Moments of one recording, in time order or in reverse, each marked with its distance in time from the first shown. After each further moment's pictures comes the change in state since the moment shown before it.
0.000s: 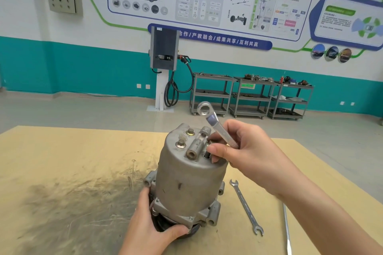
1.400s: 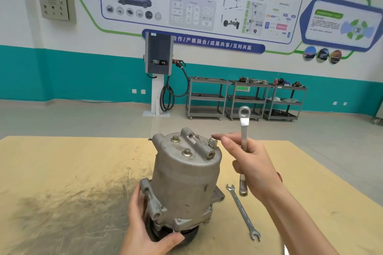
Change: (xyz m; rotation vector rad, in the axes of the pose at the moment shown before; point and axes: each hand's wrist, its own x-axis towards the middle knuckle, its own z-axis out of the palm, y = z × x) left_hand 0.009 -0.012 0.010 -0.284 0.052 0.187; right_hand 0.009 0.060 0.000 0.387 0.241 0.021
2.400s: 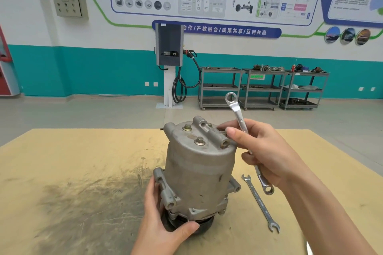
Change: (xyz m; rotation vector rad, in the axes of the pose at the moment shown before) left_hand -0.013 0.022 0.001 0.139 -0.017 -0.095; right_hand 0.007 -0.007 0.005 0.041 -0.134 0.163
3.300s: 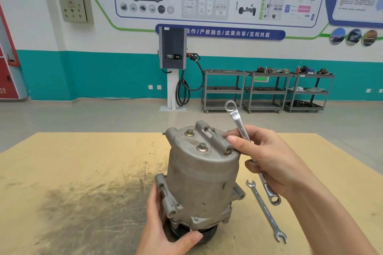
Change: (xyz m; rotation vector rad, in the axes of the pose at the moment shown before) left_hand 0.002 -0.008 -0.002 -0.098 -0.051 0.011; right_hand -0.001 -0.001 0.004 0.025 -0.021 0.036
